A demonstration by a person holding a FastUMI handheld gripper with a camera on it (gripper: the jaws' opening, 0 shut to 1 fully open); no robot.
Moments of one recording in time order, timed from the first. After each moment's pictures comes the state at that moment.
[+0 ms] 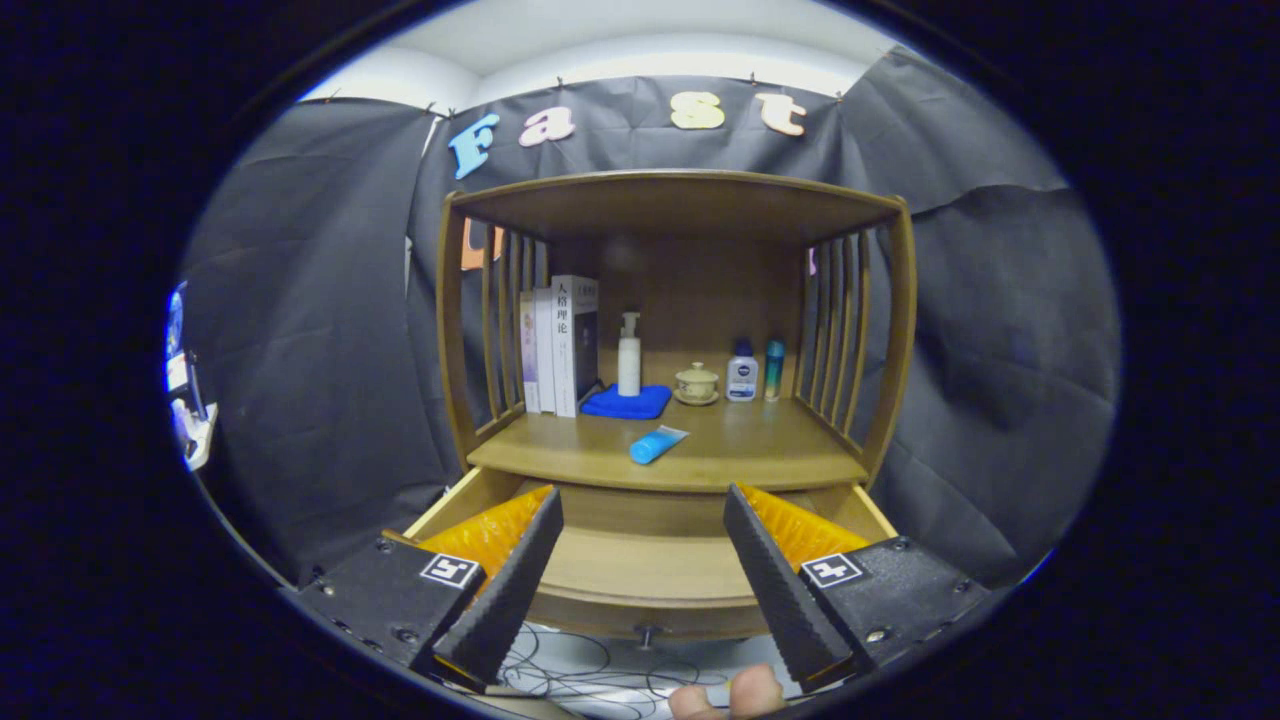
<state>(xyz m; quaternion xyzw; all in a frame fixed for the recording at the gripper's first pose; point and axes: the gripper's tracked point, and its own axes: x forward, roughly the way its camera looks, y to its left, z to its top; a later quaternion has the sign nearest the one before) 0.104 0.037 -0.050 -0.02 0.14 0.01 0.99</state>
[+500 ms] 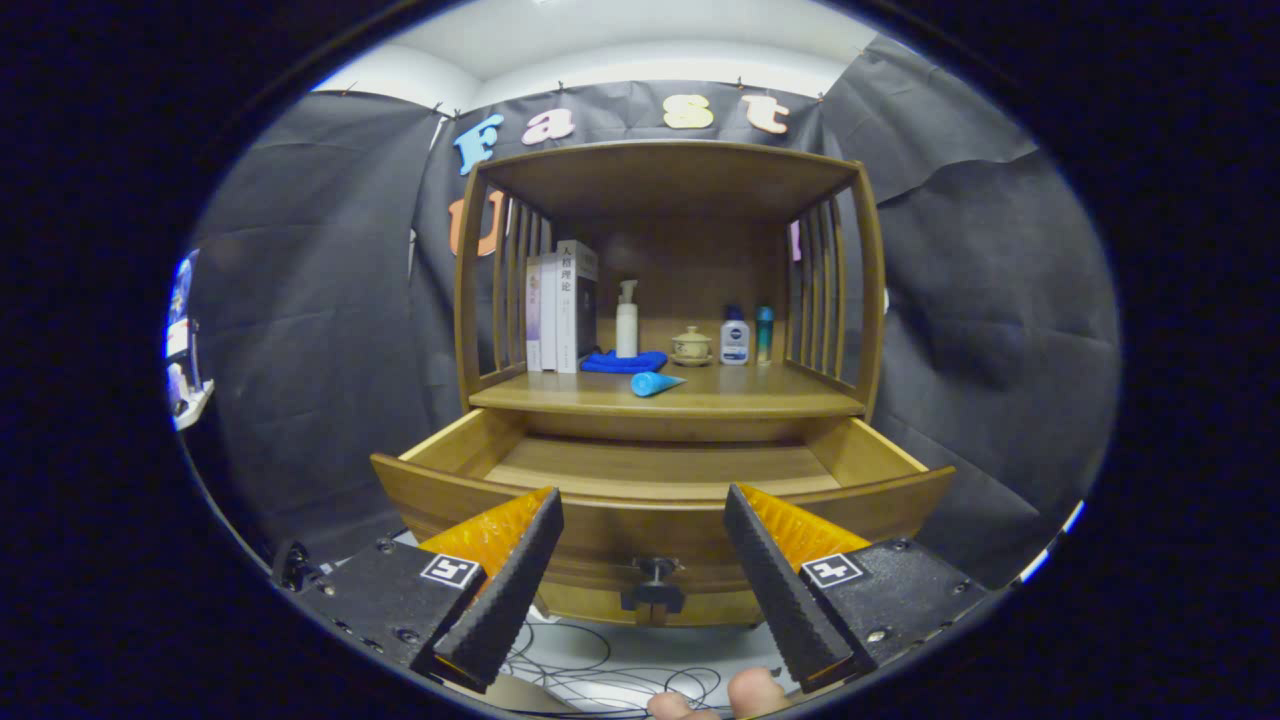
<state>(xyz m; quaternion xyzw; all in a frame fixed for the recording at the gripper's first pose) 0.059 0.031 -0.139 -0.03 0.13 -0.01 0.99</state>
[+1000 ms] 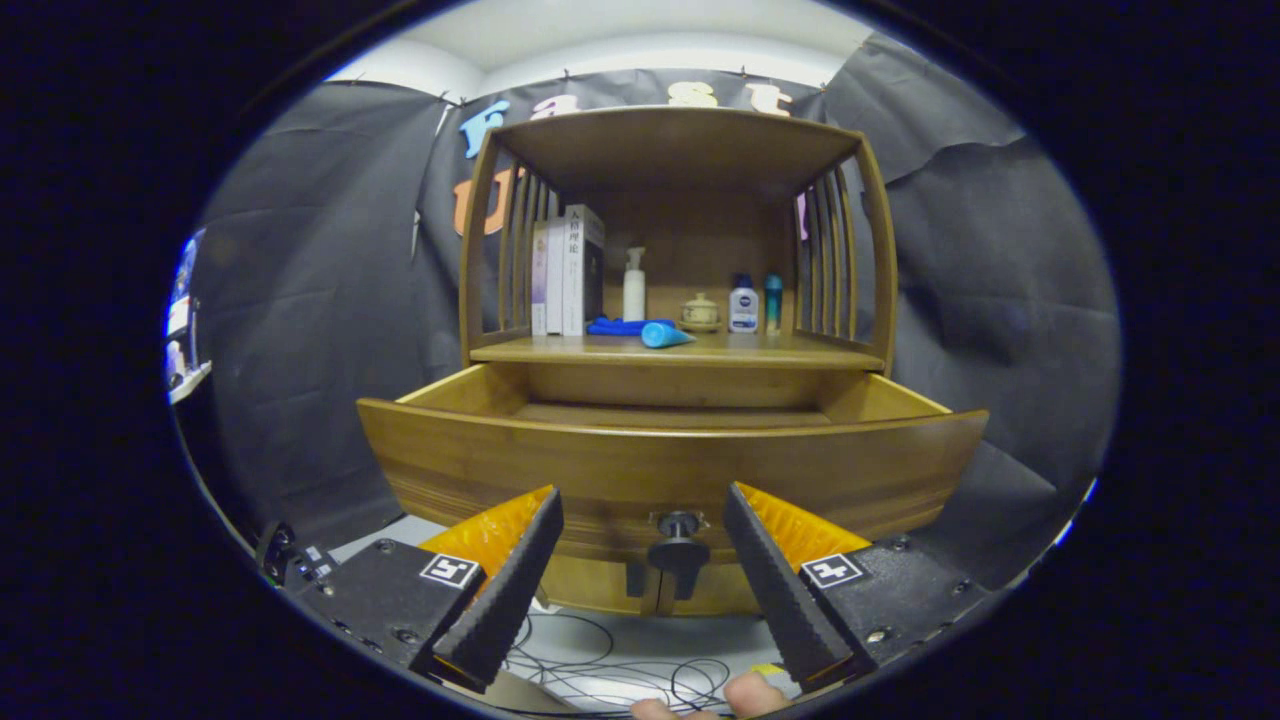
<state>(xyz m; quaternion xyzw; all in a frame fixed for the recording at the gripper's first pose) 0.070 0.040 -0.191 -0.01 0.16 -0.01 0.99</state>
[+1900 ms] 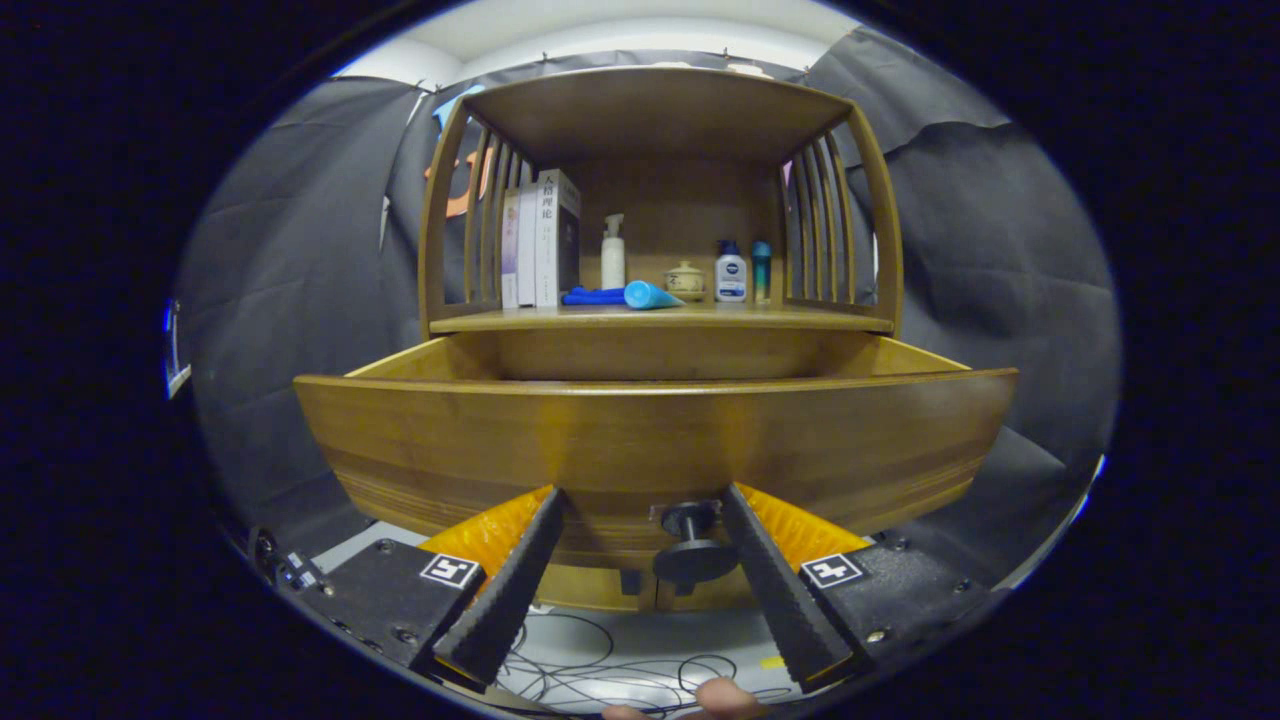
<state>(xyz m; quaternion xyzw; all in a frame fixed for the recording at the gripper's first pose) 0.102 0.044 -0.228 0.00 0.18 -0.05 0.98</state>
